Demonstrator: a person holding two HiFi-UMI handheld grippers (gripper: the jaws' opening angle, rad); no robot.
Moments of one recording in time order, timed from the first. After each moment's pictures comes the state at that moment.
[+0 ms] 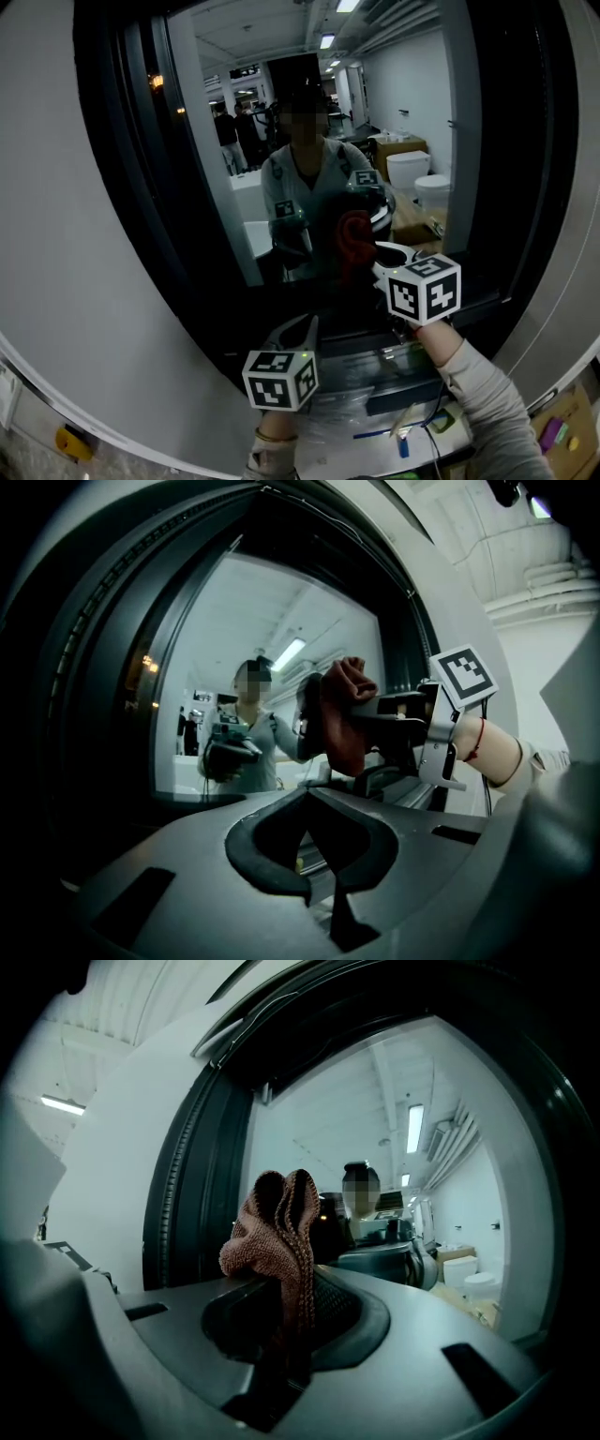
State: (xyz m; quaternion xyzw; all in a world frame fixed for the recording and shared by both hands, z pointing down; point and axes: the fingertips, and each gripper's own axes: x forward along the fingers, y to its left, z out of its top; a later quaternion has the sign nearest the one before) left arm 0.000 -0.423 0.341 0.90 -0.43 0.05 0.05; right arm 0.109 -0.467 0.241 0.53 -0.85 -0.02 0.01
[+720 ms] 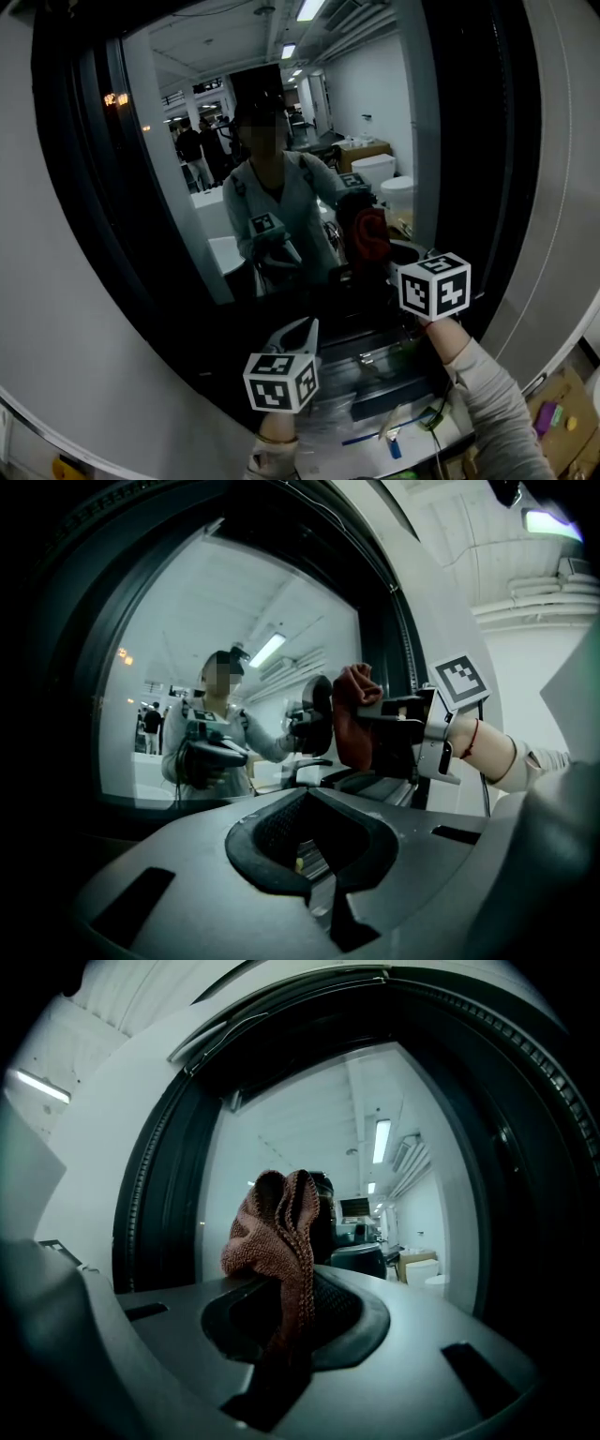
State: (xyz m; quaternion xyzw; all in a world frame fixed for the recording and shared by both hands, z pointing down) left arm 0.067 -0.417 0.342 0.93 -0.37 0.05 0.04; right arm 0.213 -0.444 0.239 0.61 -0.79 -0.02 0.00
